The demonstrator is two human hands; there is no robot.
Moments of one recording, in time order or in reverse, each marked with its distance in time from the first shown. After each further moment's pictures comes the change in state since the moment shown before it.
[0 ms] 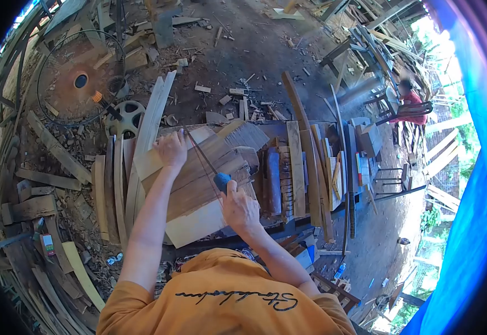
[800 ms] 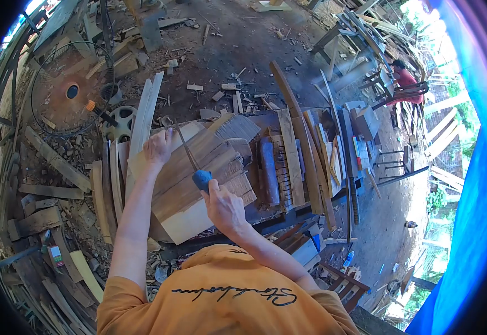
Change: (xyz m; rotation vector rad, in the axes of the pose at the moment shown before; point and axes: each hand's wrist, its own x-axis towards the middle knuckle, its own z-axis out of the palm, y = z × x) left_hand 0.015 -0.022 -0.020 -0.087 -0.263 0.126; right_hand -0.016 -0.017 0.002 0.141 0.161 -0.113
